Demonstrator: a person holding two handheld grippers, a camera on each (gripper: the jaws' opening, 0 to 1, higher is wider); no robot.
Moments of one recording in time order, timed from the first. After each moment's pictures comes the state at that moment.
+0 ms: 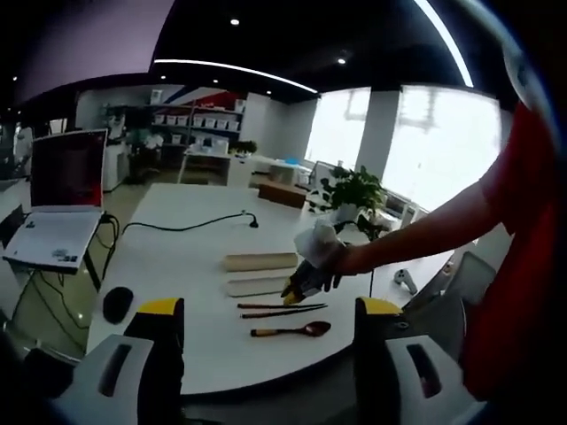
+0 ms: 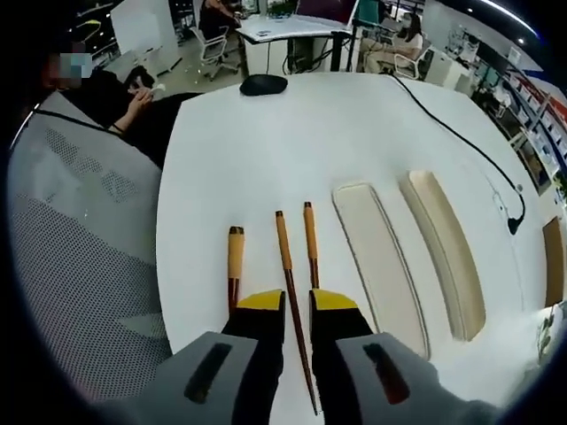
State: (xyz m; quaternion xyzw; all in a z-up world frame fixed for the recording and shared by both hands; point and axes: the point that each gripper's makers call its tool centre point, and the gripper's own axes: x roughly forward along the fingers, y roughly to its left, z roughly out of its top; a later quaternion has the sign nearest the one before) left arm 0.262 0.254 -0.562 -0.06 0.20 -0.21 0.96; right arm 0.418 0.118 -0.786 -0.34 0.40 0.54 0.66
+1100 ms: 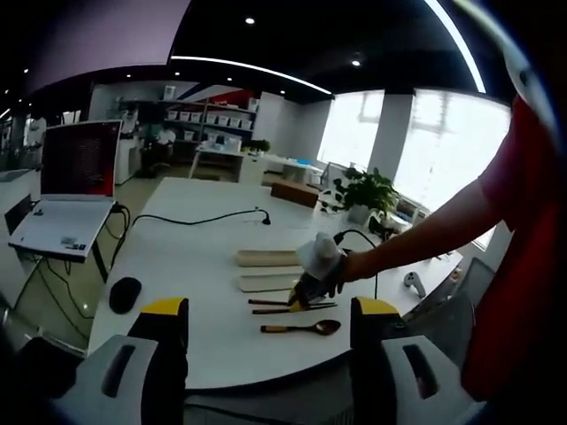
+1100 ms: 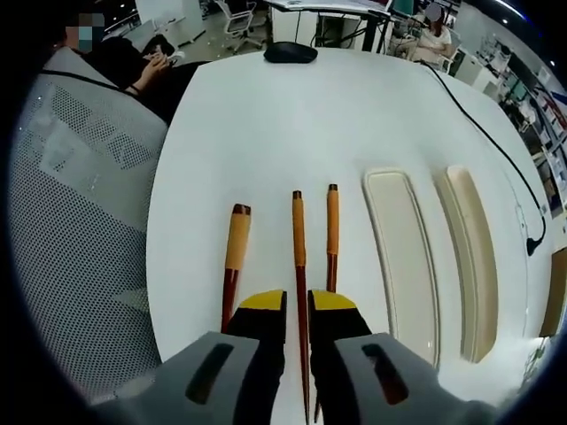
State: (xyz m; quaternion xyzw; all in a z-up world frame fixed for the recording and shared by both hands) left arm 0.266 0.269 -0.578 -0.07 0.21 -0.17 0.96; right arm 0.412 0.123 -0.821 -0.38 0.42 0.55 0.62
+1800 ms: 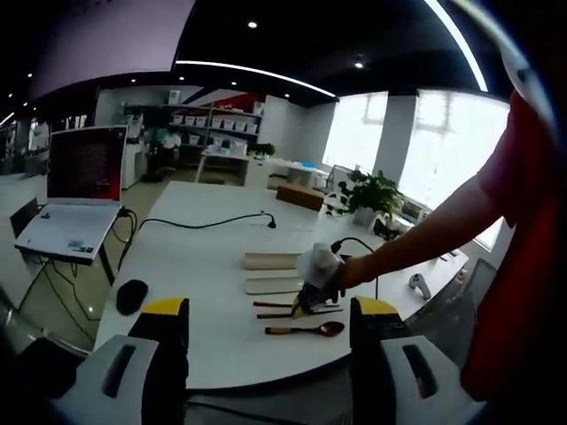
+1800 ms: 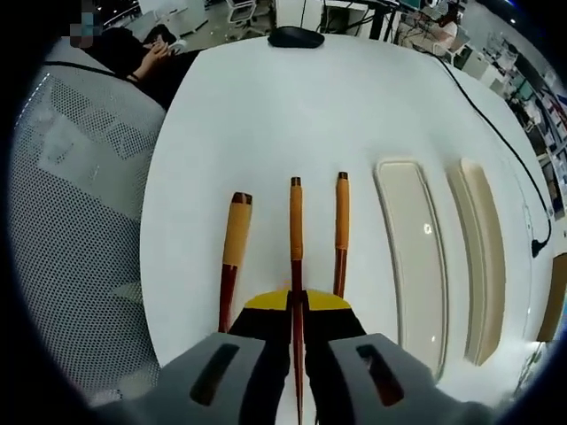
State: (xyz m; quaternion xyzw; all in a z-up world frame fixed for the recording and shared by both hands) left arm 0.263 0.272 -0.573 -0.06 0.20 -0.16 0.96; right arm 0.409 0.122 -0.831 -0.40 0.44 0.54 0.60
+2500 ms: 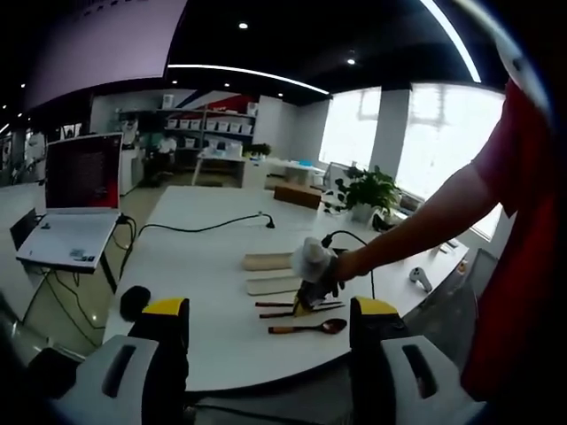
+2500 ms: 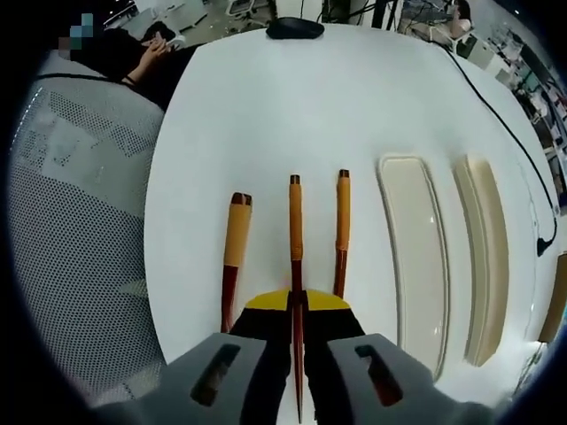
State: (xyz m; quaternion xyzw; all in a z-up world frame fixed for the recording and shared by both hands) left arm 0.260 0.276 -0.568 -0.04 0.20 -0.16 0.97; right arm 0.410 0.124 -0.825 -0.39 0.45 0.55 0.59
